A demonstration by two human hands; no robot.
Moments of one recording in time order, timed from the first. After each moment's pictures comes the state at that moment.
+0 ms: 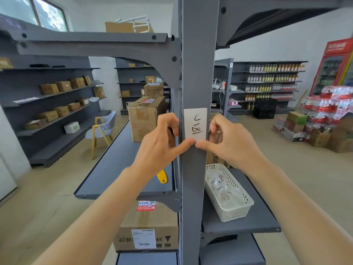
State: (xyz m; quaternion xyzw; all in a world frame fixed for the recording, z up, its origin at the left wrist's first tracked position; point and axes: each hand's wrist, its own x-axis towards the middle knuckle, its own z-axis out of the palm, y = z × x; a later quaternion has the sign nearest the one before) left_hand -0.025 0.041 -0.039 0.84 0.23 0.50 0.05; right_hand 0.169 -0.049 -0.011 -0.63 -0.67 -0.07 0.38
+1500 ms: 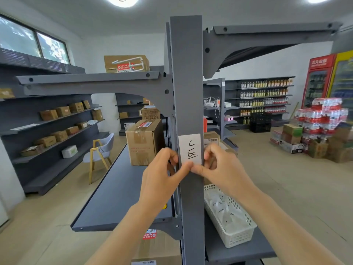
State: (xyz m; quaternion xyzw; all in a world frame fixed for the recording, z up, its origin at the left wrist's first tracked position) left_hand -0.013 0.029 -0.051 0.78 0.31 0.53 0.12; right_hand 0.164 -0.045 -0.027 -0.62 -0.65 0.00 0.45
